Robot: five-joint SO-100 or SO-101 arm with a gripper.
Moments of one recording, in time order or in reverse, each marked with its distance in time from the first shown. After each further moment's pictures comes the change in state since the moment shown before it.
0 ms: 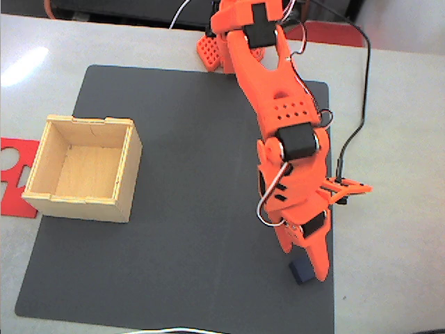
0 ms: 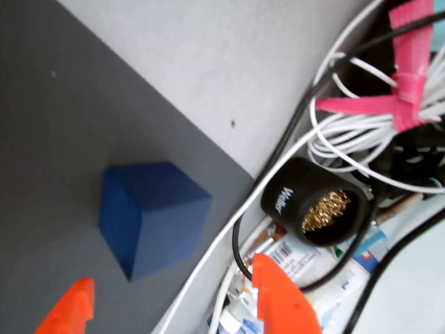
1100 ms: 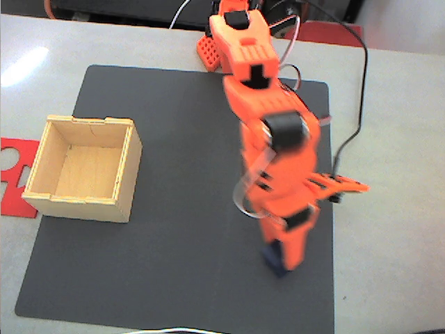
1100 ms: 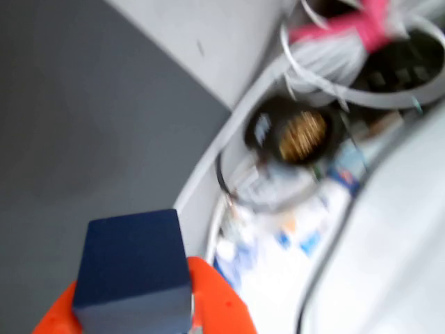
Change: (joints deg) arm 6.4 -21.7 -61.2 35.3 1.8
